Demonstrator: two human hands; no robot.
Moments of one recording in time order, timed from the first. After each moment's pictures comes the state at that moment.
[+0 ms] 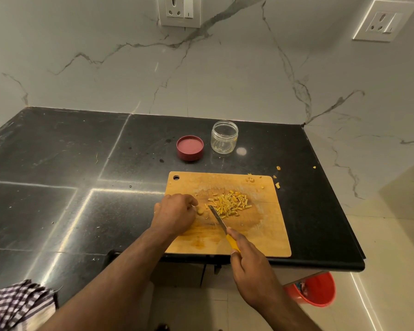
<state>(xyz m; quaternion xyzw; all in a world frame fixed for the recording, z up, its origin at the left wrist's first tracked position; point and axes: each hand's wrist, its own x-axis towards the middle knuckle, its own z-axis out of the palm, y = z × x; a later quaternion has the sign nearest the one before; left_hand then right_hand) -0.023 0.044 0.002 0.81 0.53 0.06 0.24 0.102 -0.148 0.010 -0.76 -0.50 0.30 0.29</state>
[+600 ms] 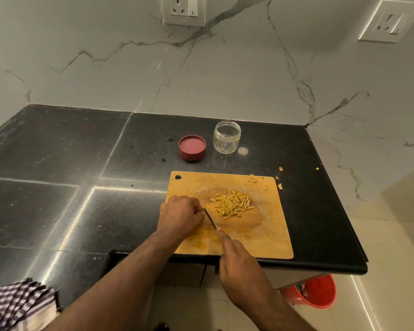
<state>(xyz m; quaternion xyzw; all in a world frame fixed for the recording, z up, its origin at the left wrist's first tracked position) -0.016 0.036 -0.002 0.82 0.53 0.07 0.22 0.081 -0.134 0.016 -0.76 -0.56 0.27 0.19</state>
